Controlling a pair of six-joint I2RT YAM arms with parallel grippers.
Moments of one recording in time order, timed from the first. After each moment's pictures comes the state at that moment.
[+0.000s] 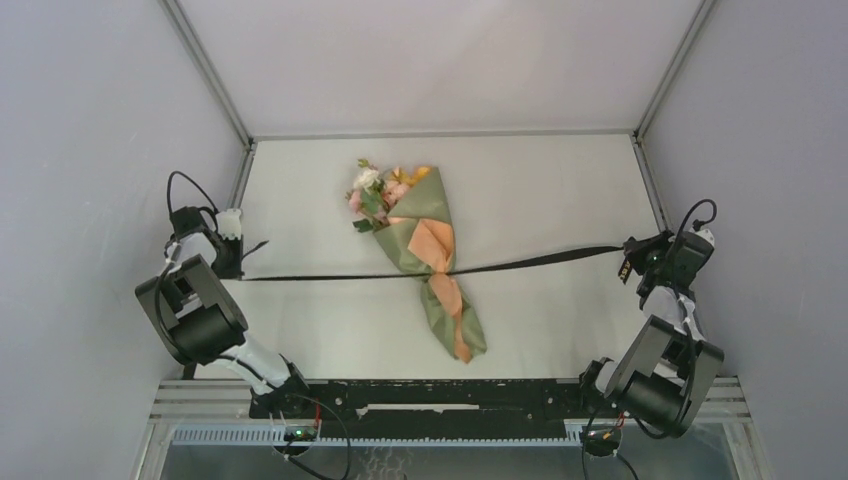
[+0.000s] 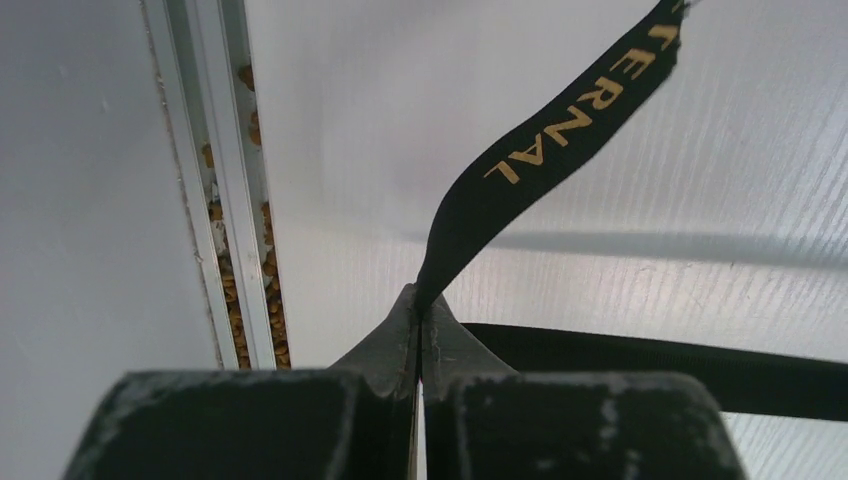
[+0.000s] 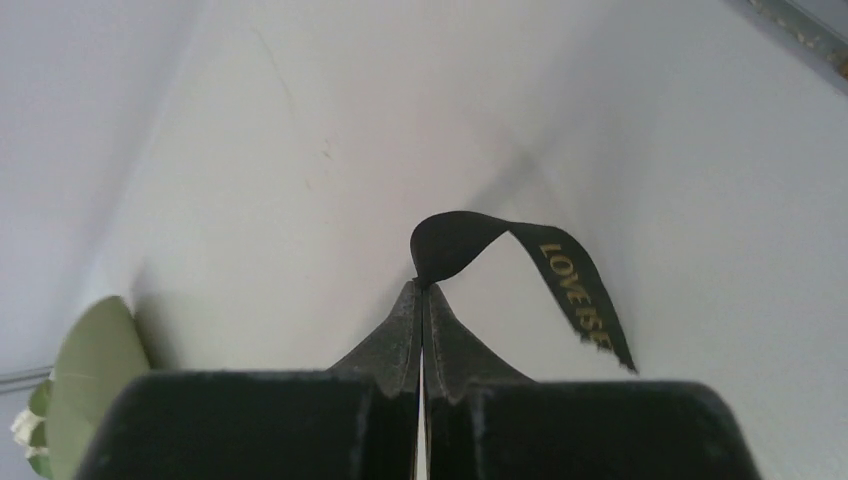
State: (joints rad) left arm 0.59 1.61 0.99 -0.51 0.14 0.54; right arm -0.59 1.22 0.50 0.16 -0.33 0.59
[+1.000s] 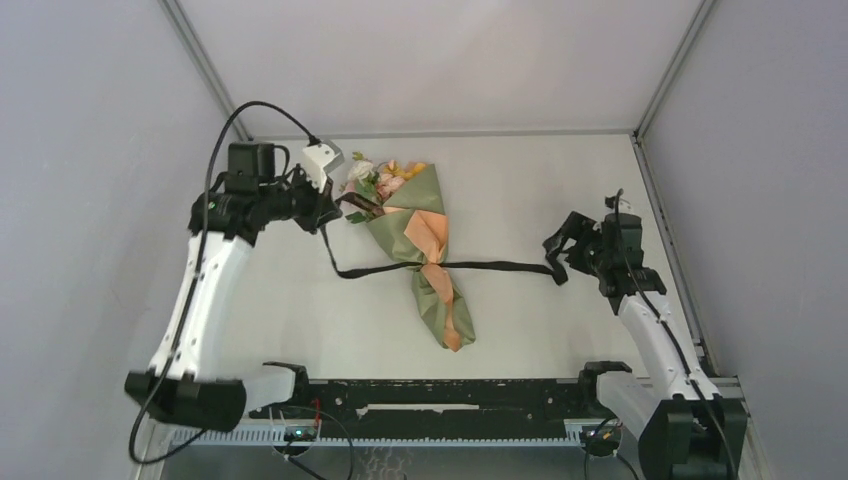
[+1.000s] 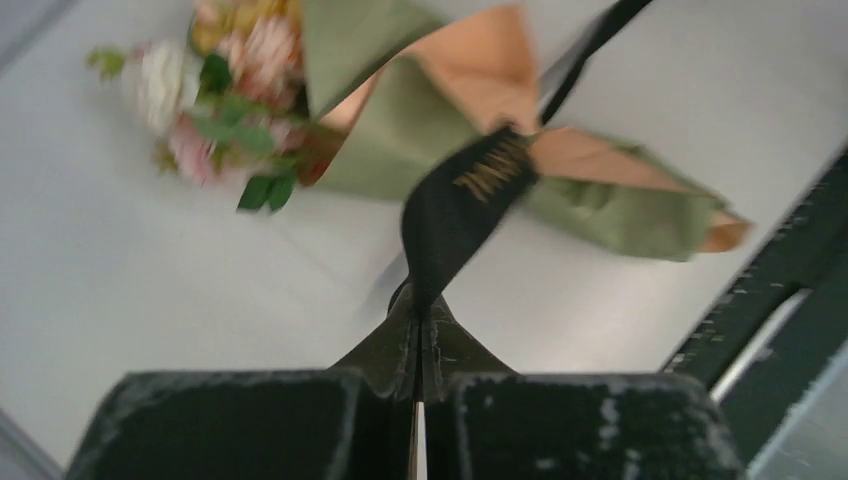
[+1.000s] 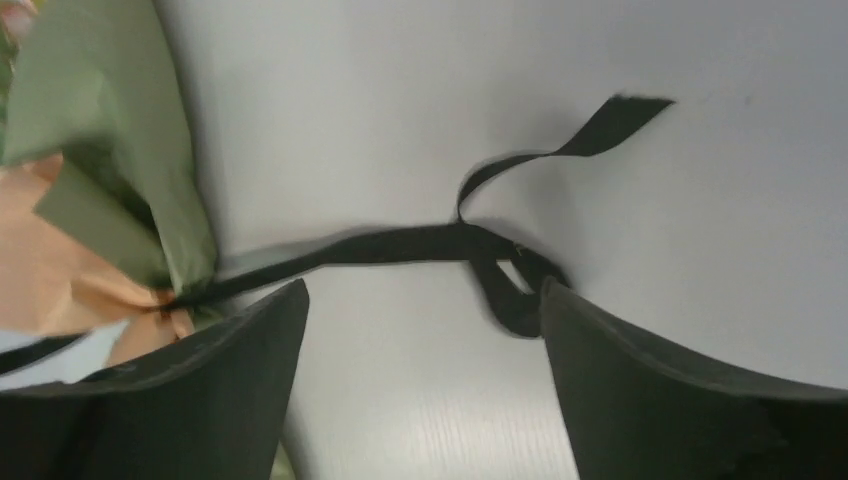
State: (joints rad) left arm -0.08 1.27 1.42 -0.95 0.50 0.44; right arm -0.04 0.95 0.61 -0.29 -0.19 0.48
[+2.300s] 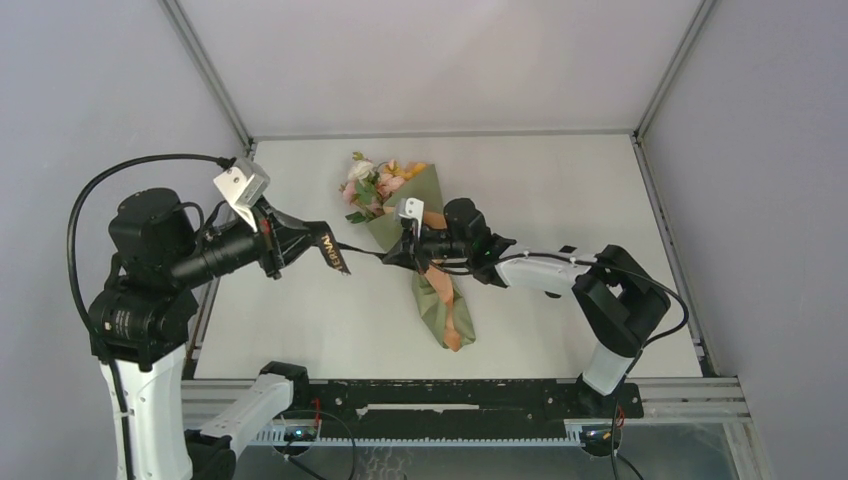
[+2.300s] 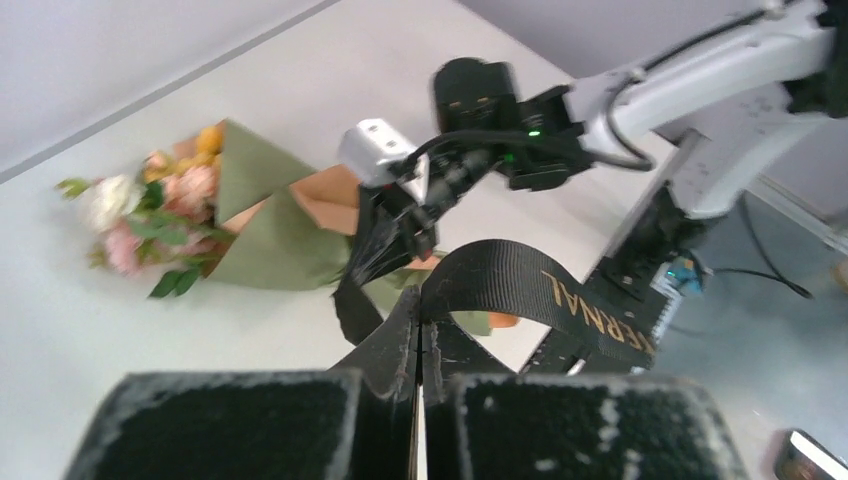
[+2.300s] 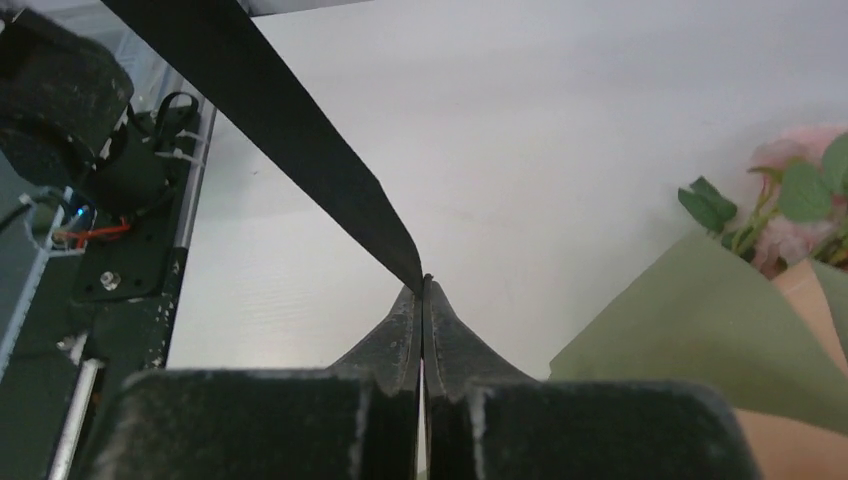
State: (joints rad) left arm -0.18 0.90 1.69 -1.09 0.75 0.05; right arm 0.80 1.71 1.01 0.45 -0.69 -0.10
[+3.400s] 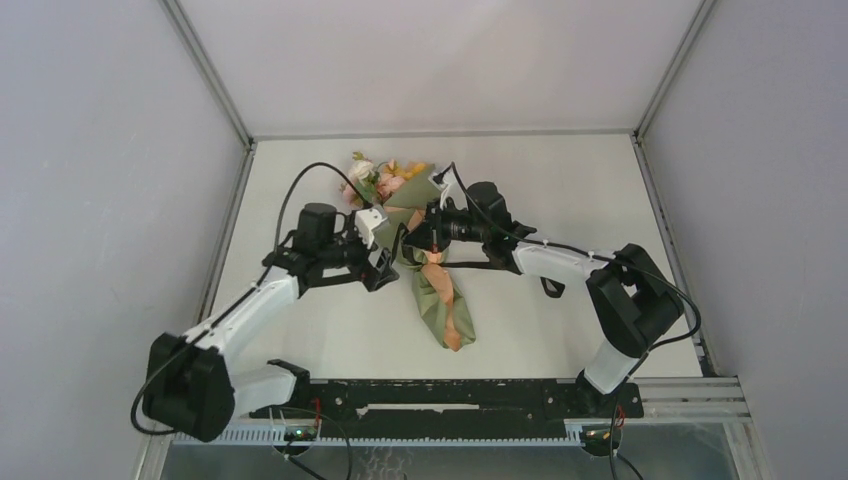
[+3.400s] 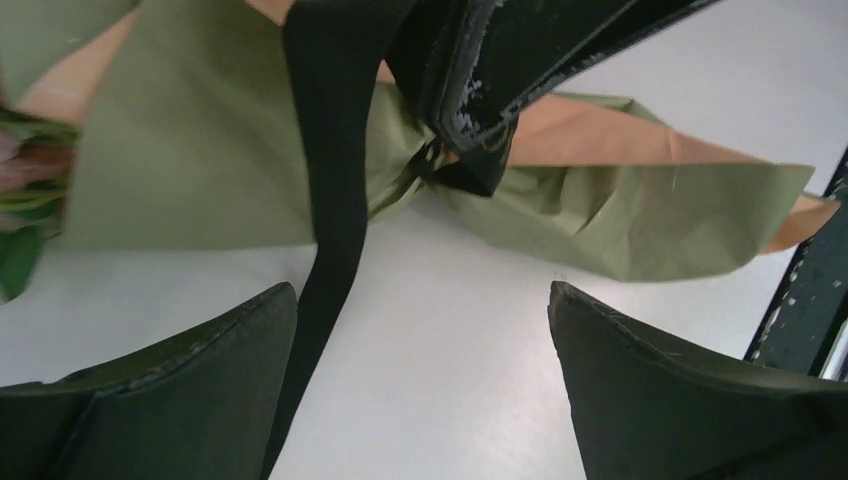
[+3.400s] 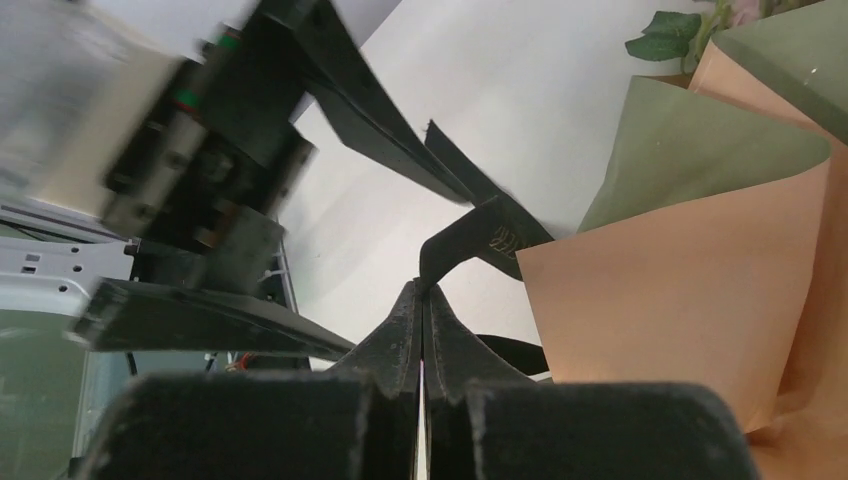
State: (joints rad) left arm -0.35 1.14 0.78 -0.34 0.56 0.33; right arm 0.67 1.67 1.01 0.37 -0.61 0.51
